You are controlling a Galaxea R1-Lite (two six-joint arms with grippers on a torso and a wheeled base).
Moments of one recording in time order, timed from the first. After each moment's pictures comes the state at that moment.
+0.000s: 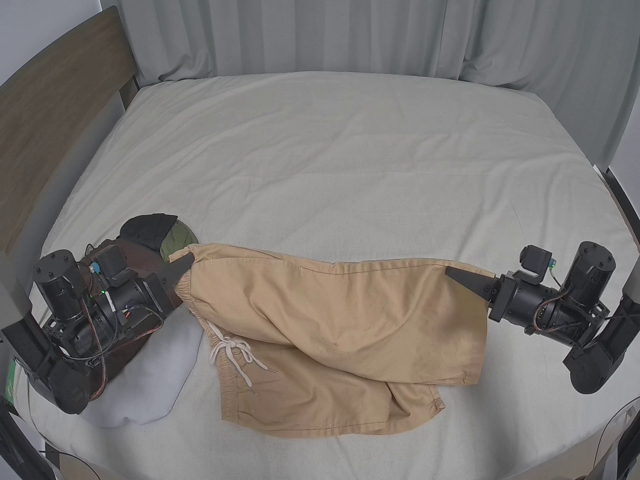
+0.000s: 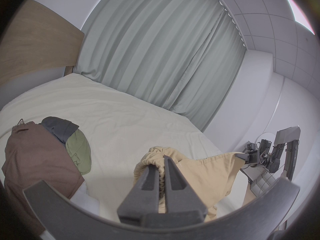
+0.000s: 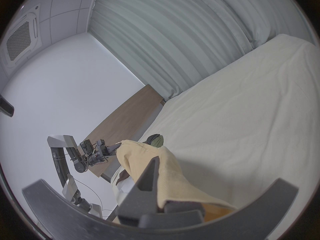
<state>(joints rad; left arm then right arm) -0.15 1.87 -0.32 -1.55 -0.40 -0.35 0.28 1.91 -0.36 -1.54 0.59 0.50</state>
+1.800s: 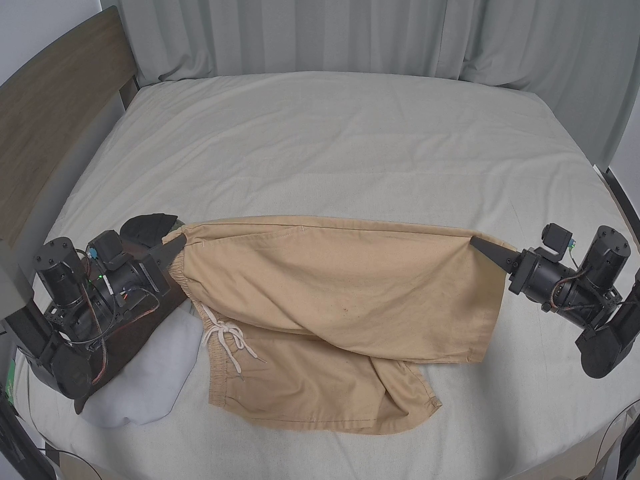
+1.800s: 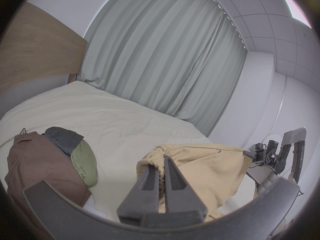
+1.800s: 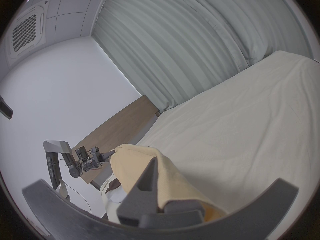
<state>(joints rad) -0.10 1.90 -0.40 -1.55 -0.38 -0.35 0.17 1.87 -0.41 -1.55 0.59 0.49</state>
